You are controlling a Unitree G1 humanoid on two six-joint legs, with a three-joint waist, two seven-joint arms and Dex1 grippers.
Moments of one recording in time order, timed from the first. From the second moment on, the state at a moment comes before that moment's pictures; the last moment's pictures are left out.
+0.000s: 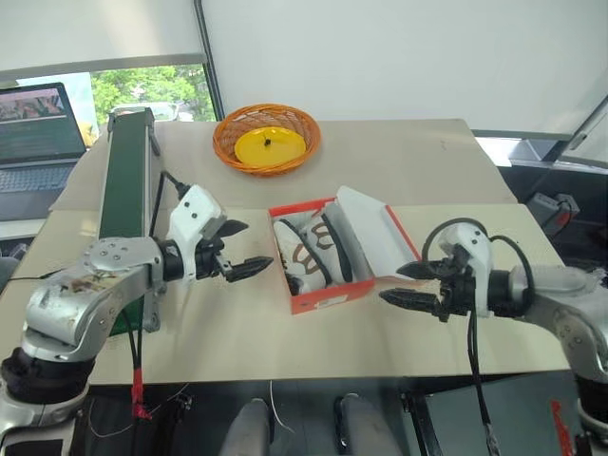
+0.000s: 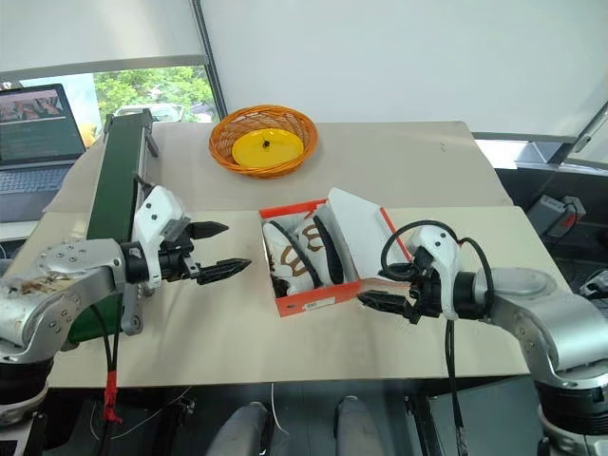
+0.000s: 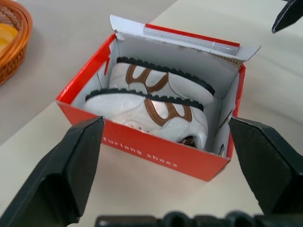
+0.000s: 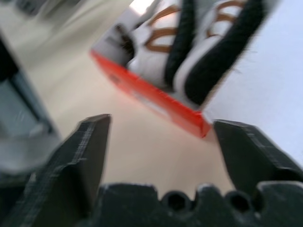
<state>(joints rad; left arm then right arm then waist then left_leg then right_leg) -0.44 0.82 0.04 -0.46 -0.63 0.89 -0.72 -0.24 -0.77 -0.20 -0.53 0.61 1.12 0.83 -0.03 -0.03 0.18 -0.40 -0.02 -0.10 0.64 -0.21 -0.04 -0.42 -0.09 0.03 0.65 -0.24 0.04</state>
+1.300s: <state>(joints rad) -0.56 0.98 -0.02 -0.47 -0.67 0.94 -0.99 -0.26 -0.28 -0.35 0.27 0.54 0.39 0.57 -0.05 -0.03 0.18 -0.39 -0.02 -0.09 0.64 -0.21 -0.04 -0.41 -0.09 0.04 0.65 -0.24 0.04</state>
